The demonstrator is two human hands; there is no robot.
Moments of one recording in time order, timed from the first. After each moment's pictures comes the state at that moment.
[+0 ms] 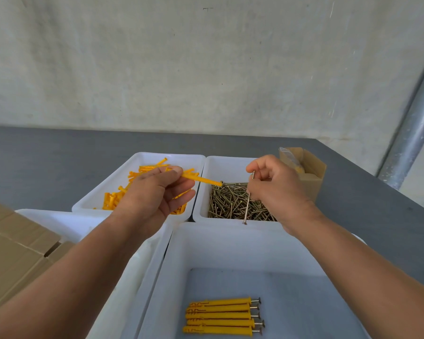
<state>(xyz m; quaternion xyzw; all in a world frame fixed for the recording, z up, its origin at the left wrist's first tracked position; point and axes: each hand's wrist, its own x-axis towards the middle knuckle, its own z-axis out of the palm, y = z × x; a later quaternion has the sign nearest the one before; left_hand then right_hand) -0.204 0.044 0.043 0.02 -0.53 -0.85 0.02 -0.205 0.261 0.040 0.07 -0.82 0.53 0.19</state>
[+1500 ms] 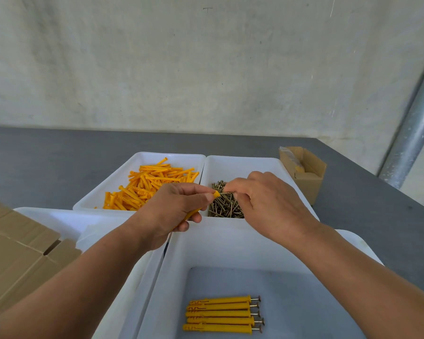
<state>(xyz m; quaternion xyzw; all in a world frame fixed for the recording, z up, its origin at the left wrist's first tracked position) -0.184 0.060 0.035 -0.05 -0.75 -0.65 -0.05 -0.179 0.251 0.043 0.19 -0.95 0.13 0.21</state>
